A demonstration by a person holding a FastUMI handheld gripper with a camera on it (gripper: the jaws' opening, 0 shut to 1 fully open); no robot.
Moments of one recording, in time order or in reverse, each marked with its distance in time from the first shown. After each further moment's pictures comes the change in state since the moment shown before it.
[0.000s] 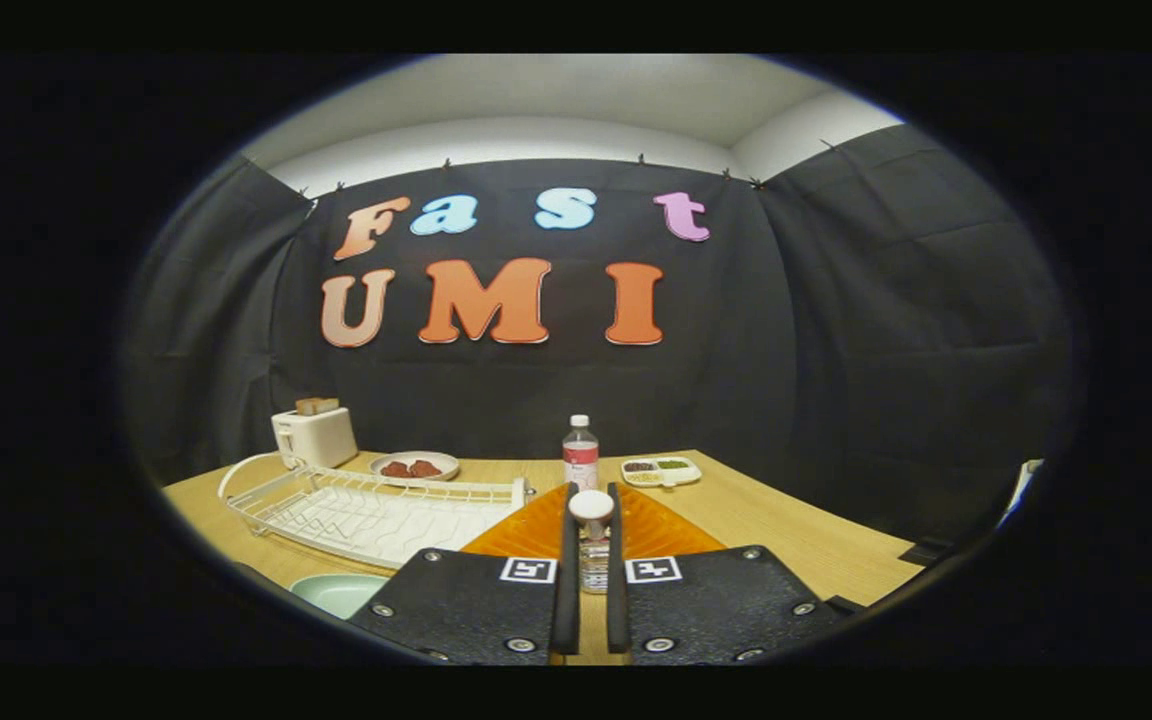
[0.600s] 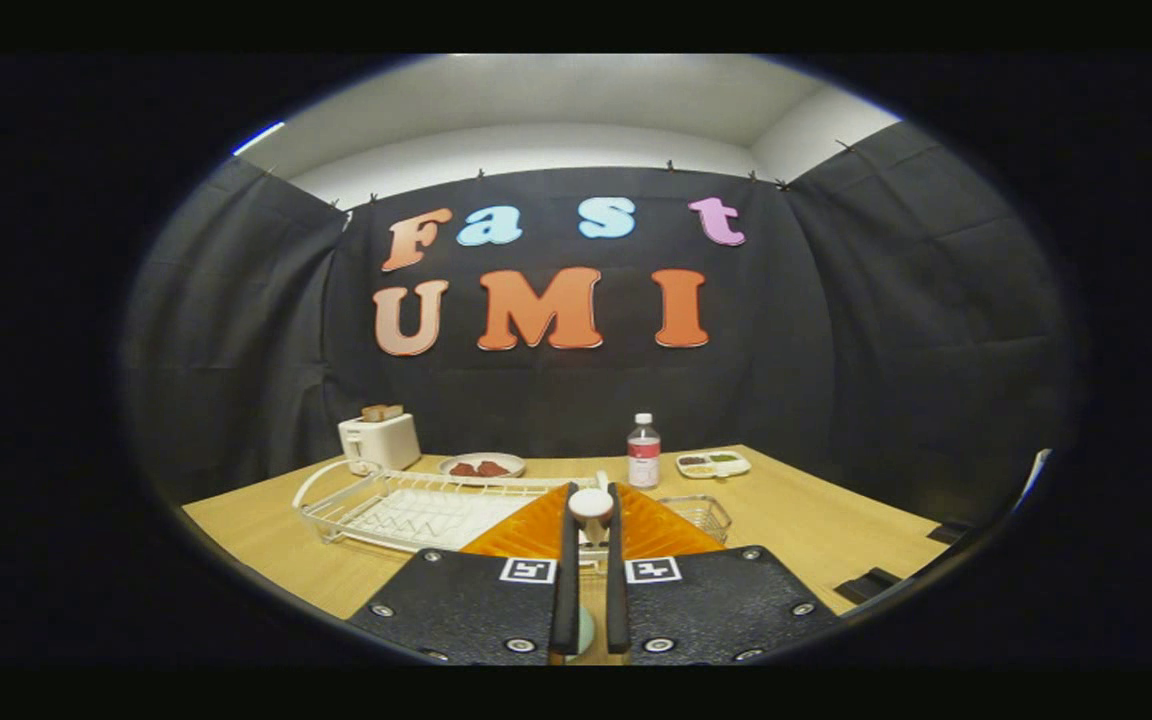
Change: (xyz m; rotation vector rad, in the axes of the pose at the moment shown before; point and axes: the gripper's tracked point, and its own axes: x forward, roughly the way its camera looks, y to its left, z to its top) arm -0.056 0.073 -0.005 0.045 0.020 0.132
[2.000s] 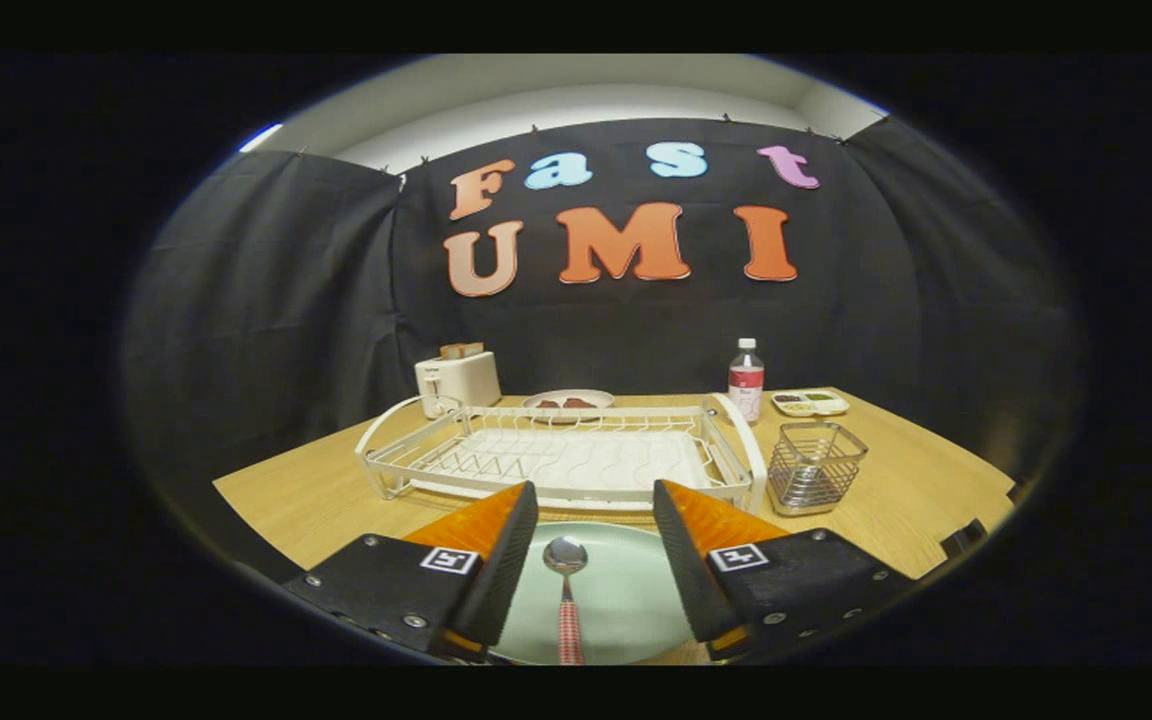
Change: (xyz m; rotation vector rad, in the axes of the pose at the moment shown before) arm 0.011 0.055 -0.073 -0.017 0.174 0.174
